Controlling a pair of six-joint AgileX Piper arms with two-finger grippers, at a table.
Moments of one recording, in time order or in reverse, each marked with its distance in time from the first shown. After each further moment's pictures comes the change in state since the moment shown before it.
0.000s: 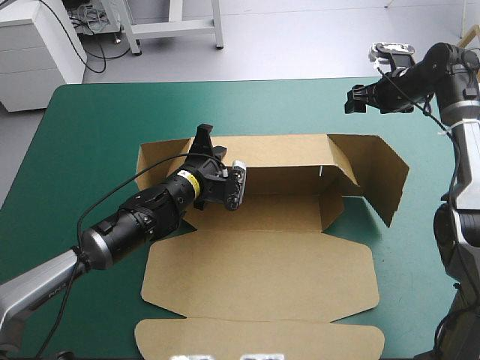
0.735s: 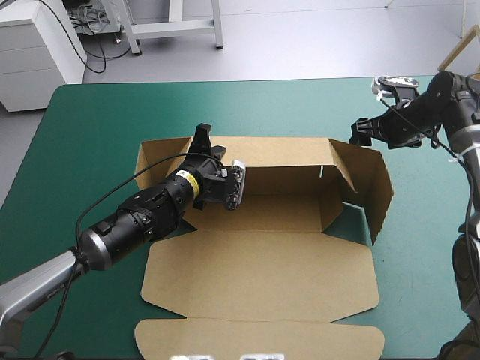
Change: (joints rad) left arm 0.000 0.001 0.000 0.000 0.004 0.000; right arm 0.000 -0.225 0.398 -0.039 -0.036 -0.004
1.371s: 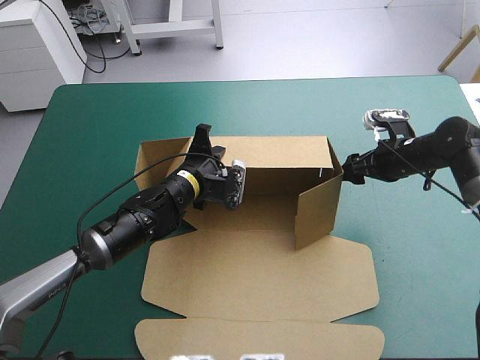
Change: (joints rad) left arm 0.000 0.000 0.000 0.003 0.009 -0.016; right arm 0.000 -0.273 0.437 0.235 -0.179 -0.319
